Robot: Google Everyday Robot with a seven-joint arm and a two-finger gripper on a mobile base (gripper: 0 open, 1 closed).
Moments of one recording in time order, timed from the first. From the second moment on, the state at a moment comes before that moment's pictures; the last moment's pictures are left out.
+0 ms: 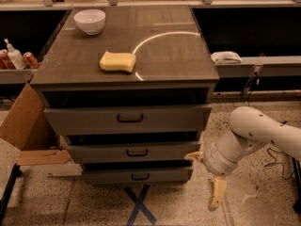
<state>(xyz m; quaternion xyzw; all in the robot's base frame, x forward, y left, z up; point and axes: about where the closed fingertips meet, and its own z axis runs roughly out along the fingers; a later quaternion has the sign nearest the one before) 0.408 -0.159 0.573 -0.73 0.61 0.27 0.12</state>
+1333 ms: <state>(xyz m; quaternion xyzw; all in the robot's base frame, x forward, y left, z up) 0.488 -0.140 0.527 -0.74 0.62 0.19 0.19</state>
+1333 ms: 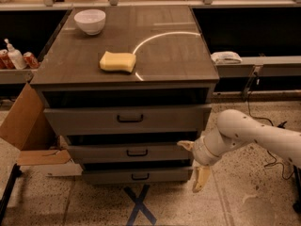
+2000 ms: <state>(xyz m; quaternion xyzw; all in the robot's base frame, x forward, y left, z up) 0.499 -0.135 0.521 -0.74 0.62 0.17 0.18</state>
